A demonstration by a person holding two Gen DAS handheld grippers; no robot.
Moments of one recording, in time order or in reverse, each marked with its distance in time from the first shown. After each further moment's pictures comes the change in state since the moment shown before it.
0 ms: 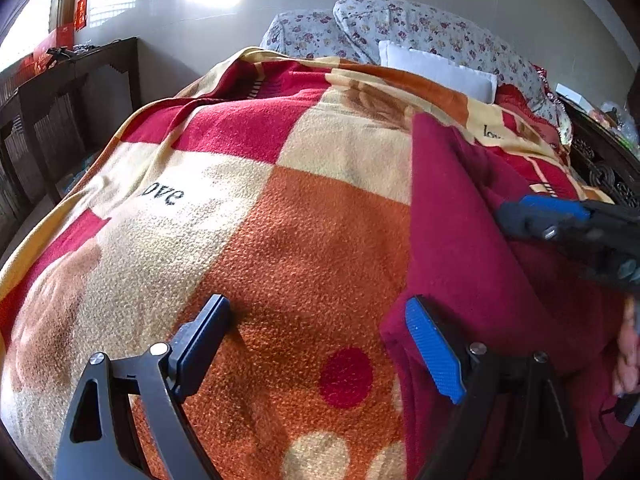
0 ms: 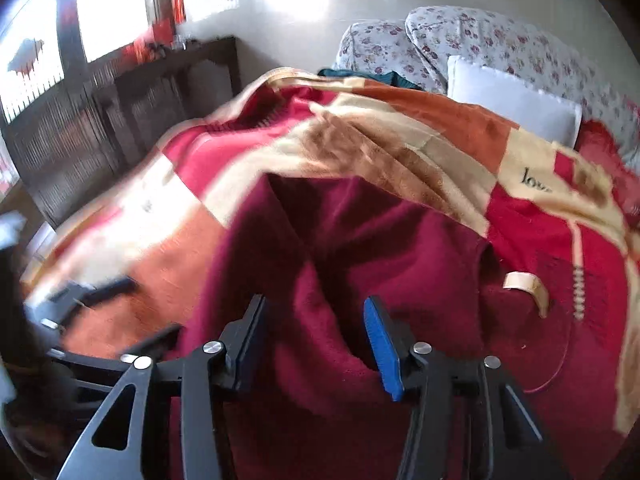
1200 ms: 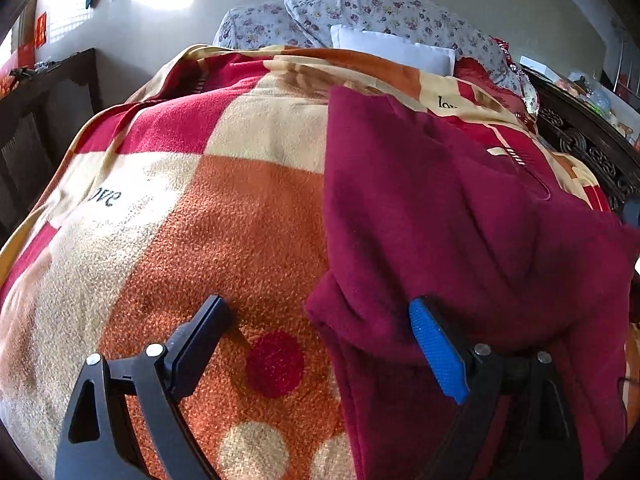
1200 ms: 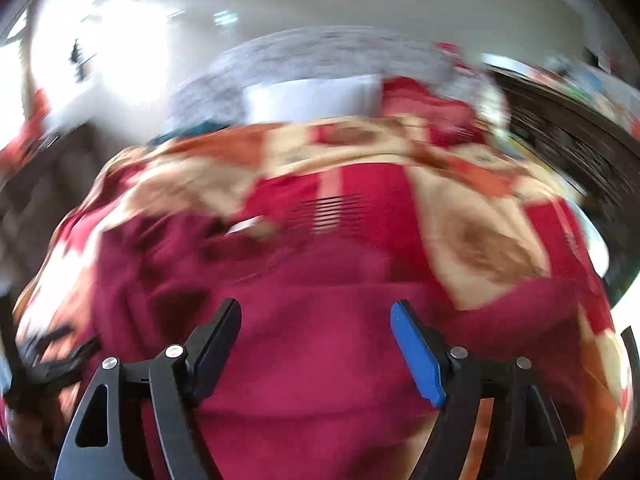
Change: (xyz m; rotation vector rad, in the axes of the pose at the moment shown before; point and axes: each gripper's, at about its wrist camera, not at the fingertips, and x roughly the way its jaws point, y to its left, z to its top) left arm 0.008 -0.037 -0.011 0.111 0.038 -0.081; right arm -0.147 -0.123 -0.097 0.459 -0.133 -0.382
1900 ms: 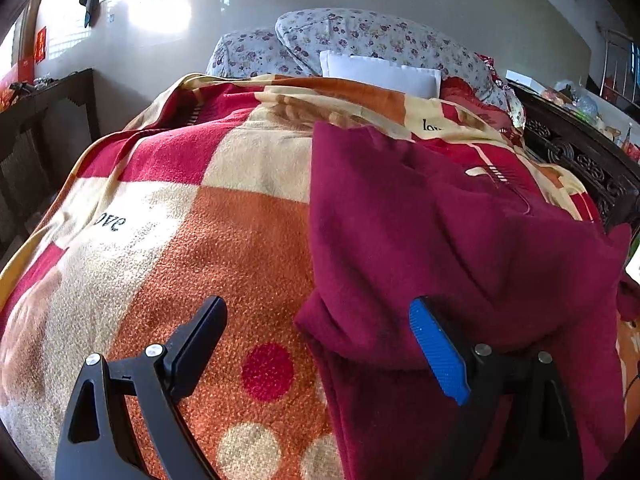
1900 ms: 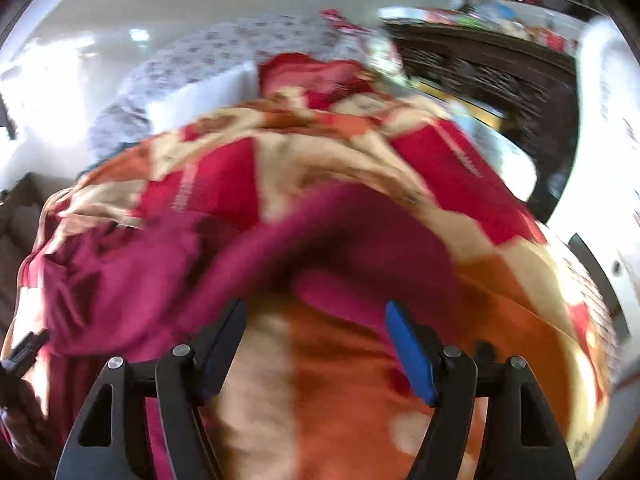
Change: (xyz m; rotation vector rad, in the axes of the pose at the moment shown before) left arm -0.018 -0.004 0.003 0.022 -0.088 -0.028; right arm -0.065 -0.148 -0.062 0.243 0.074 -0.141
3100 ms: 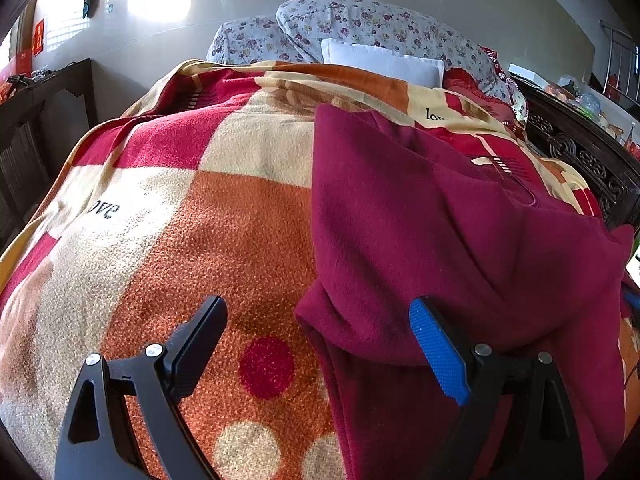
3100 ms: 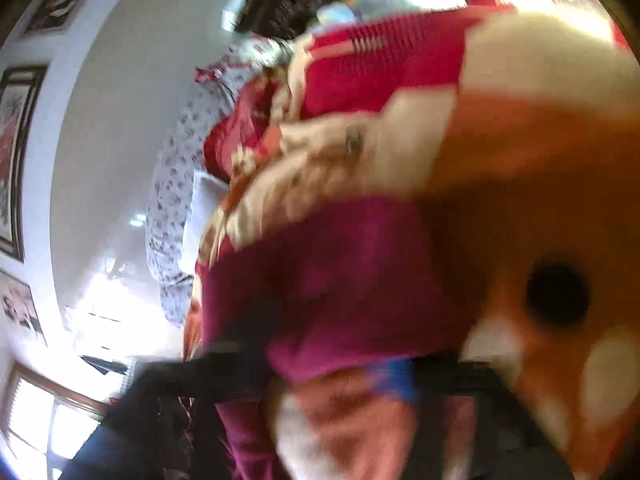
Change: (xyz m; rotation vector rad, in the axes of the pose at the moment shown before) left arm 0.010 0.002 -0.002 -0.017 0.043 -0.009; right arm 0.077 -0.130 -0.023 0.817 -0.052 0.438
